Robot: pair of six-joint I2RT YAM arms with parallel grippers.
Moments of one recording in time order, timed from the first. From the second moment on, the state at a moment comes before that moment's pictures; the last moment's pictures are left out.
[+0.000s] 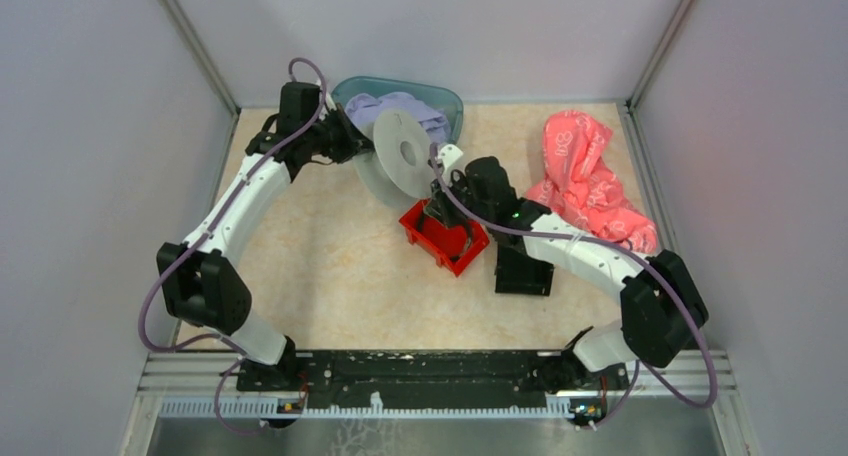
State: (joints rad) left arm -0.27 1.59 1.48 -0.47 0.28 -0.72; right arm 0.69 1.41 0.96 0.00 -0.26 0.06
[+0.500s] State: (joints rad) left arm -0.27 1.65 1.48 -0.51 0.20 -0.78; right arm 0.92 1.46 1.15 -0.13 0.05 -0.32
